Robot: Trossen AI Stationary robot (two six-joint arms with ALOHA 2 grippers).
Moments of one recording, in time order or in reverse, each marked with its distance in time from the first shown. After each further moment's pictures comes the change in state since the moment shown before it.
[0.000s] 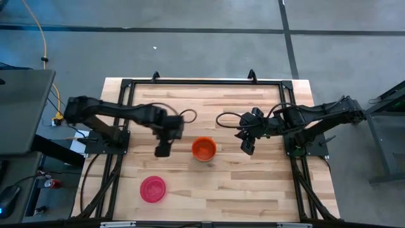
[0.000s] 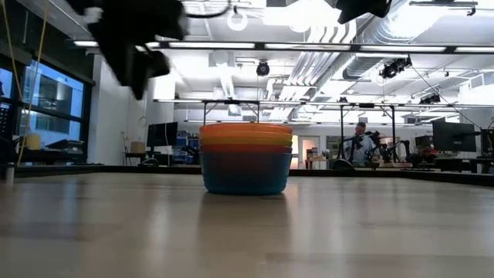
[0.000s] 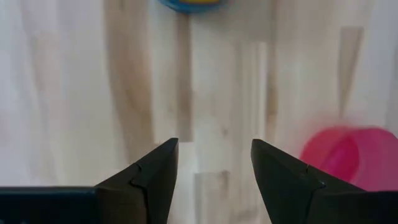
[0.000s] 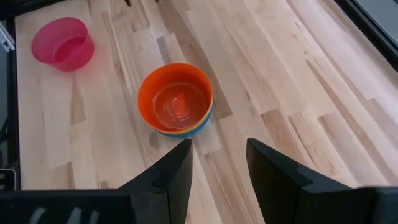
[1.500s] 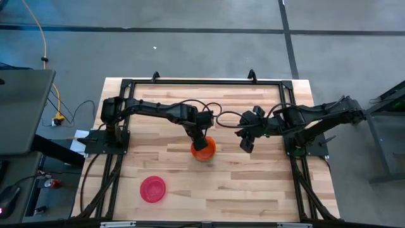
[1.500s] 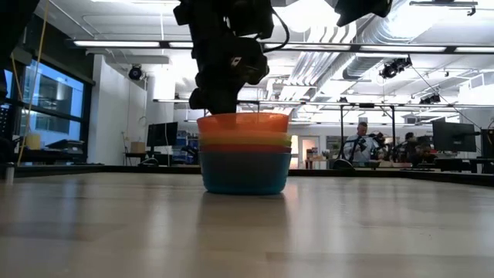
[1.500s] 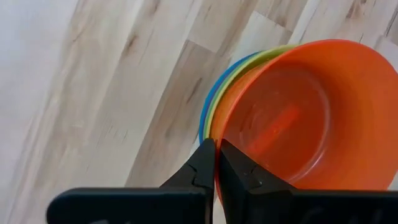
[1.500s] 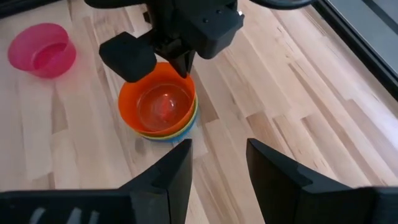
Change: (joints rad) left arm 0.102 0.459 0.338 0.178 -0.066 -0.333; right arm 0.000 0.001 0.000 -0.010 0.063 0.019
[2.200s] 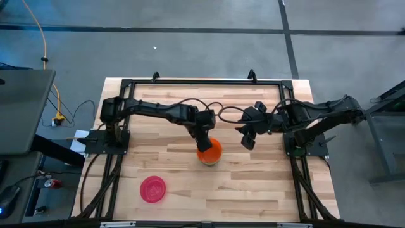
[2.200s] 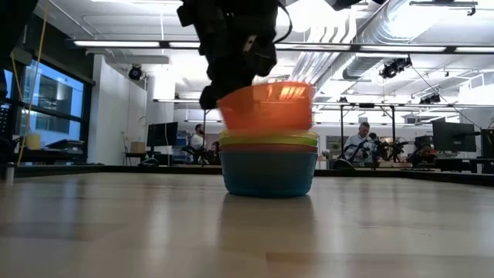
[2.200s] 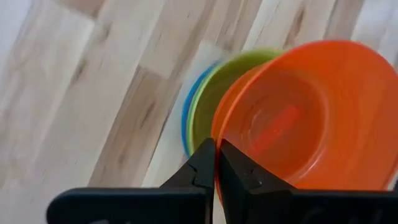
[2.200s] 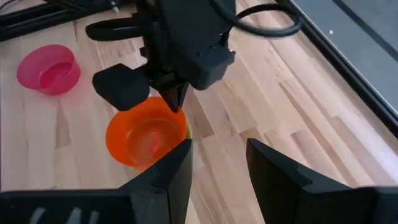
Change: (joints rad) left arm -0.004 -0.006 0.000 0.109 0.100 -0.039; right arm -0.001 0.000 0.087 -0.044 0.033 -0.025
